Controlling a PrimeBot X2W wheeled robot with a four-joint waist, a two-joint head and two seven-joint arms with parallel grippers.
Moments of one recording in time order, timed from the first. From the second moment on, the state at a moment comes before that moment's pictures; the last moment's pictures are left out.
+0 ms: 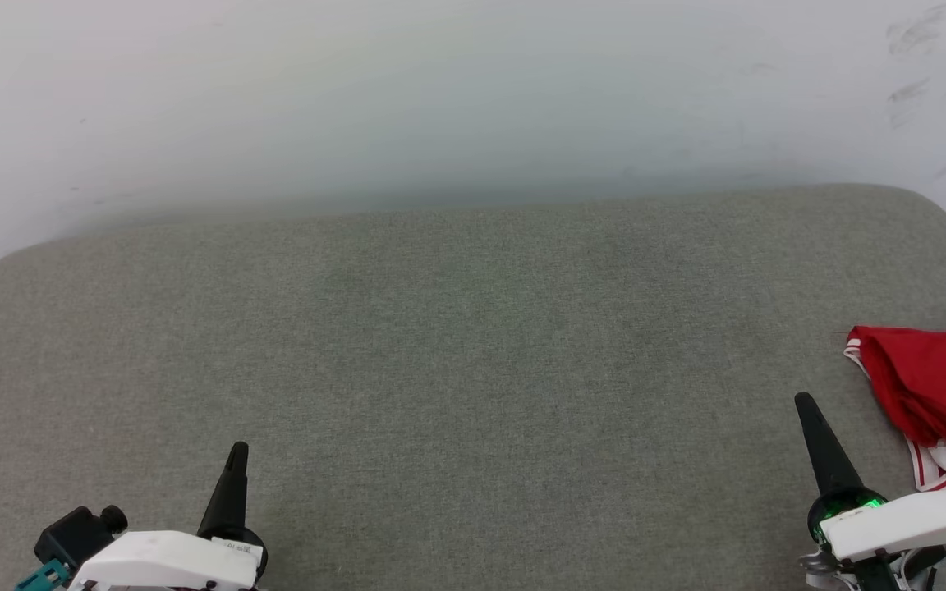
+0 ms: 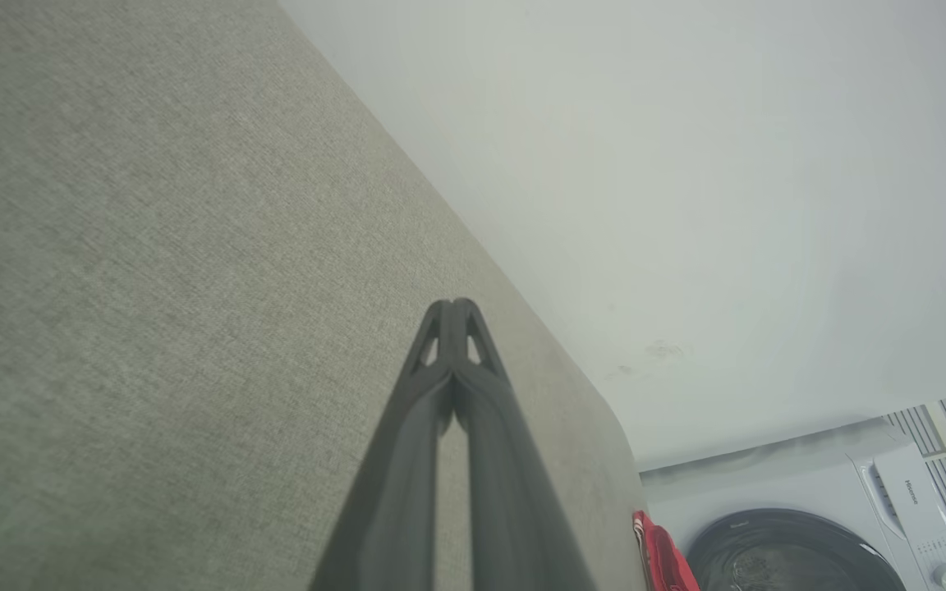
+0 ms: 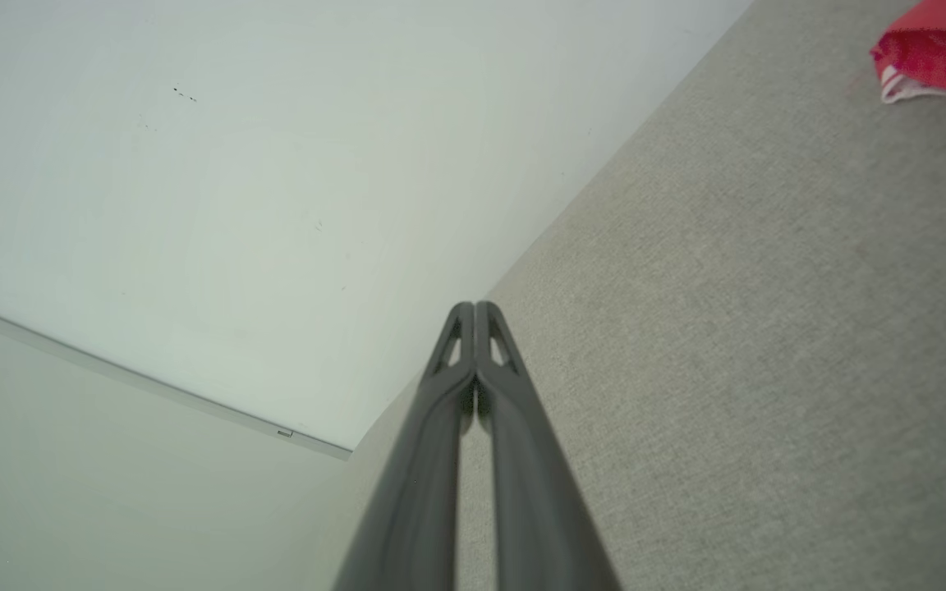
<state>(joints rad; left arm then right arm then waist) 0.04 0.14 -0.03 0.13 -1.12 -0.03 -0.07 -0.01 -0.09 -0.02 0.13 1.05 0.13 0.03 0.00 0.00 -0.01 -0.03</state>
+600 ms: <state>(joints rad) -0.01 0.12 0.00 0.16 -1.28 -0.06 -0.02 -0.04 -0.09 -0.04 0.17 1.24 0.13 0.05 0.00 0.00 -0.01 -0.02</state>
